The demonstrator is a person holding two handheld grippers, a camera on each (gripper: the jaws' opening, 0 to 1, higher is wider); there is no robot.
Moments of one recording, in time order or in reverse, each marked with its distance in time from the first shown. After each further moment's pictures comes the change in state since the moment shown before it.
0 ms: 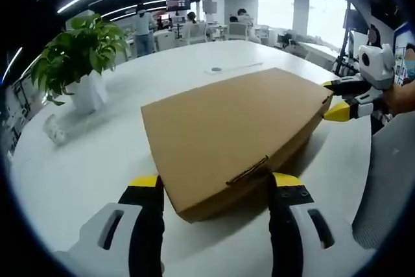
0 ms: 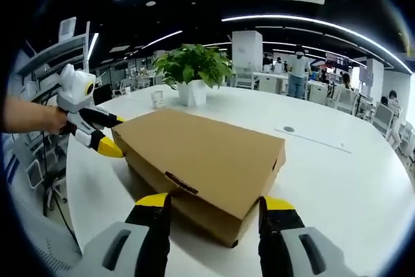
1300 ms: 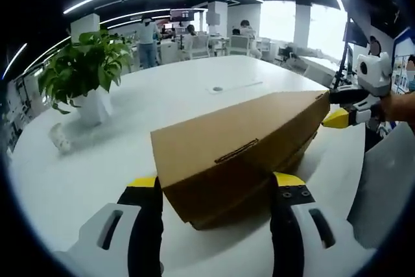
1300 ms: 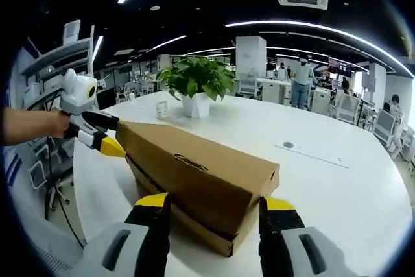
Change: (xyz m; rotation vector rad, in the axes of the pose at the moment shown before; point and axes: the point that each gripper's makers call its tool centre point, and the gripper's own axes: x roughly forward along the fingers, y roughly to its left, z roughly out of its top) left arm -0.026 0.002 0.038 -0.031 -0.084 -0.004; right arm -0.020 0.001 0.041 -0.017 -0.035 0.022
